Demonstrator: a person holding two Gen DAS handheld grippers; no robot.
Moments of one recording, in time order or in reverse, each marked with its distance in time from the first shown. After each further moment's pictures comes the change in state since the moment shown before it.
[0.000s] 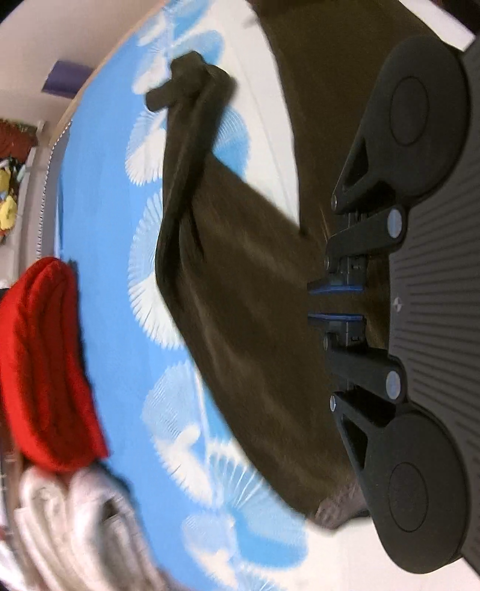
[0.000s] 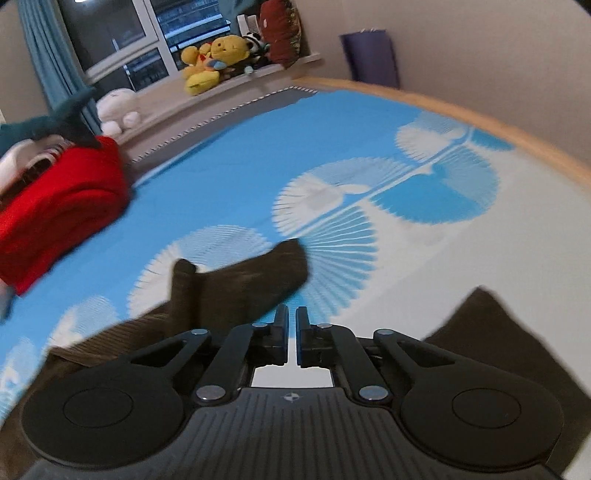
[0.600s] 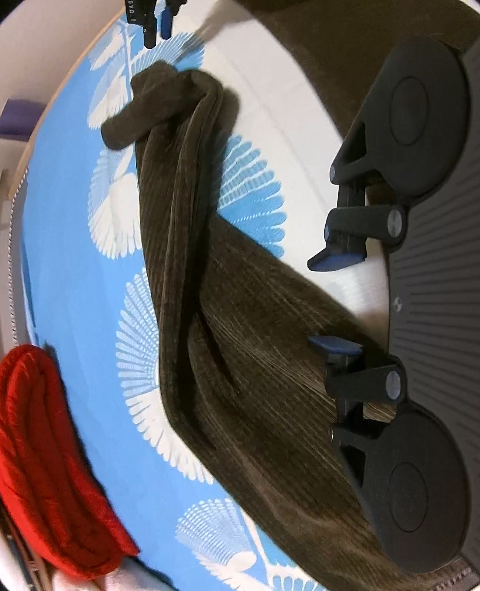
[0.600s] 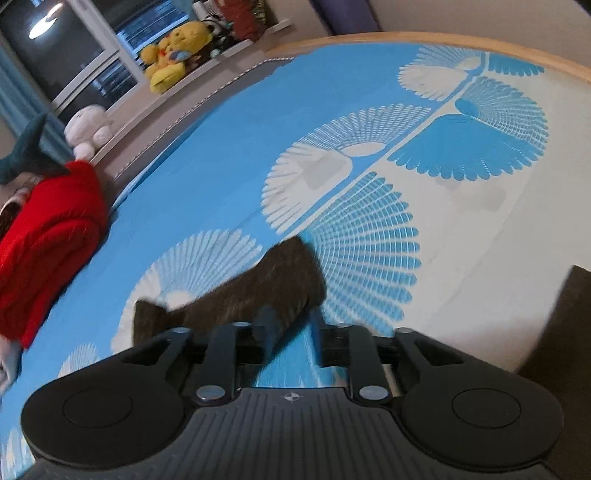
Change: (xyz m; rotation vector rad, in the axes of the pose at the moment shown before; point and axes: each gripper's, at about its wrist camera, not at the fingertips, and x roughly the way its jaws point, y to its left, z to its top) left arm 0.129 -0.119 0.040 0.159 0.025 -0.055; right arm 0.132 -0.022 0.017 0.186 0.055 0.036
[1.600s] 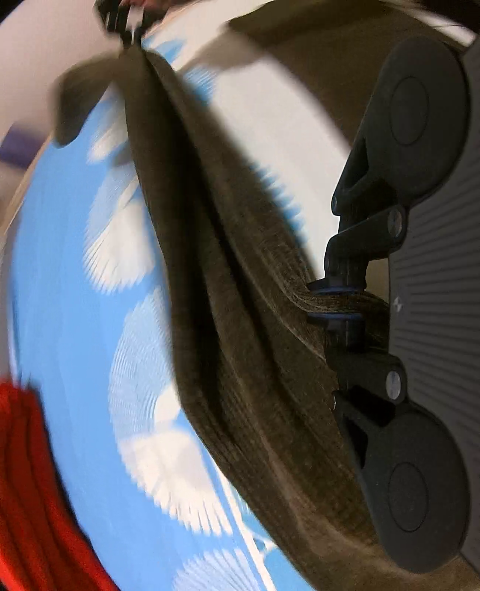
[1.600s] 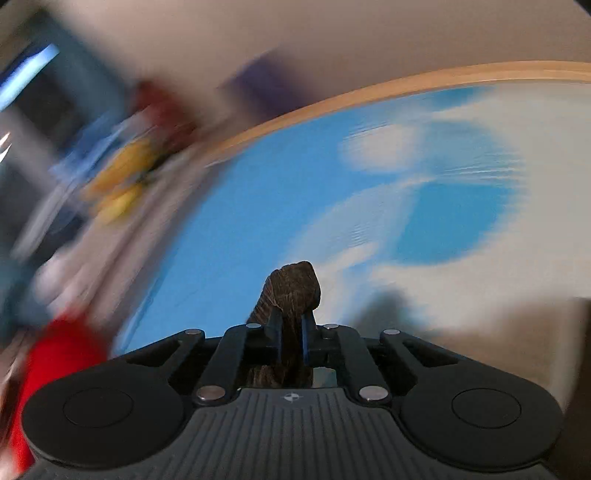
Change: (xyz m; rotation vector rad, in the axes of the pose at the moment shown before) left arm 0.001 0.024 0.021 0.070 0.067 -0.226; right arm -0.020 0.006 0.067 0.393 -0.262 -0.164
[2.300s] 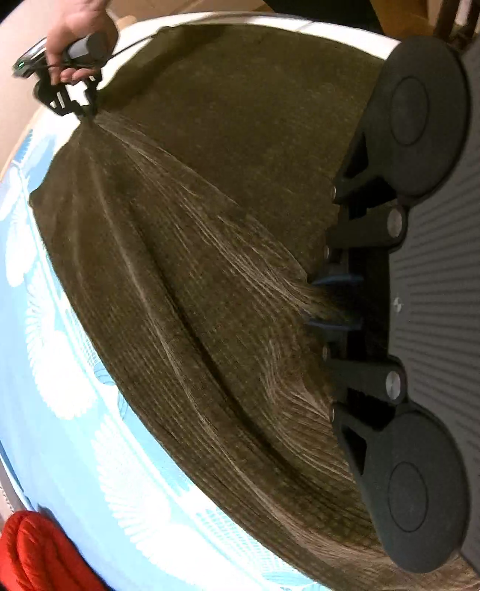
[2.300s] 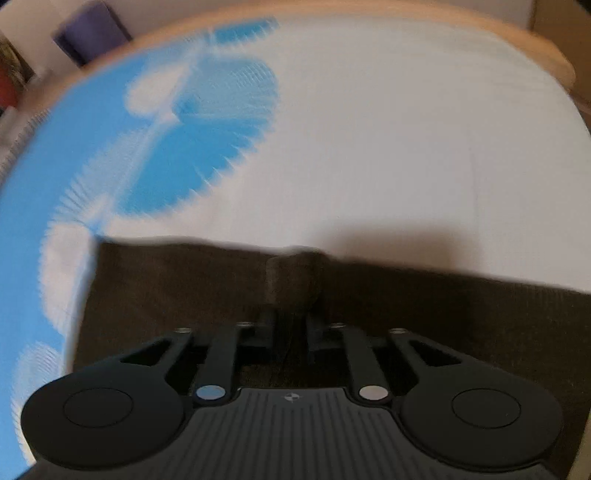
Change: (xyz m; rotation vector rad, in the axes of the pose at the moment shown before) left arm -0.014 -0.041 -0.047 0.303 0.093 -0.112; right arm 0.012 -0.119 0.006 0.038 0.211 -0.427
